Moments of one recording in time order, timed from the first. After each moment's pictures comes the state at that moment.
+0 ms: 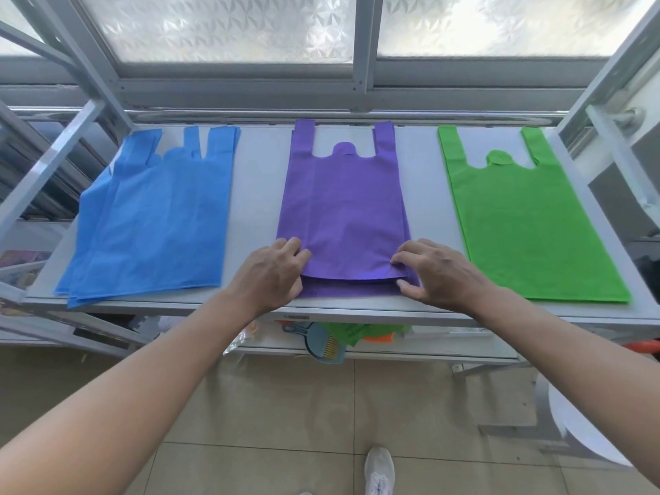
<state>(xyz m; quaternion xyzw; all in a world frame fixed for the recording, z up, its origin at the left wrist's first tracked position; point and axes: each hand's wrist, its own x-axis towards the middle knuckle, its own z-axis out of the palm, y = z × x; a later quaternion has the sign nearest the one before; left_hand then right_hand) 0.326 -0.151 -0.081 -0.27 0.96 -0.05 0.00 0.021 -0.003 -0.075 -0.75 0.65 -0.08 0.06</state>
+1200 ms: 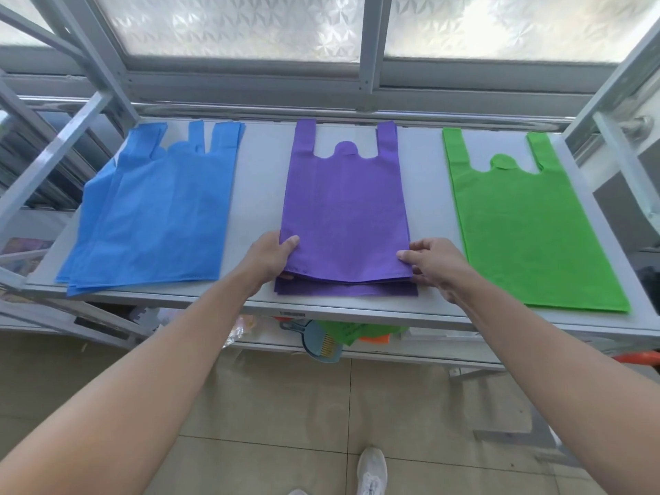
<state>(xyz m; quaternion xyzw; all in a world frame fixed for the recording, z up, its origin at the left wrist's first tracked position) 0.302 -0.164 -0.074 -0.56 0.62 0.53 -0.14 0.029 -0.034 -0.085 -0.22 0.77 -0.39 0.46</state>
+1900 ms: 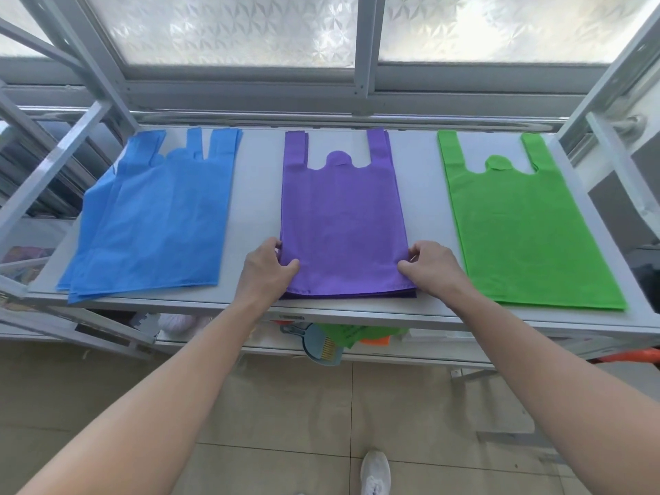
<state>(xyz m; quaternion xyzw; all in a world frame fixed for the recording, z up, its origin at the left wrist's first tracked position) 0.309 -0.136 -0.078 -0.60 0.72 0.32 -0.16 0.039 -0.025 -0.071 -0.39 0.85 -0.20 0.28</state>
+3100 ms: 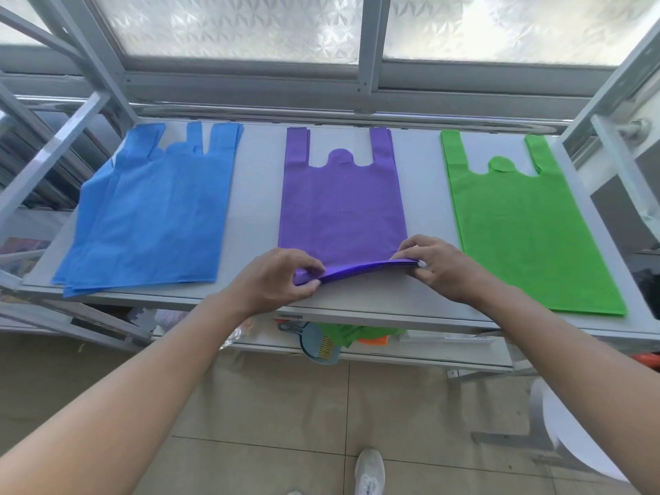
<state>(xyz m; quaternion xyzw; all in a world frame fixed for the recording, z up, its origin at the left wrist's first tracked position) 0.319 -0.135 -0.061 -0.31 0.91 0.27 -0.08 -0.006 -0.016 -0.080 -0.68 0.66 -0.17 0.25</state>
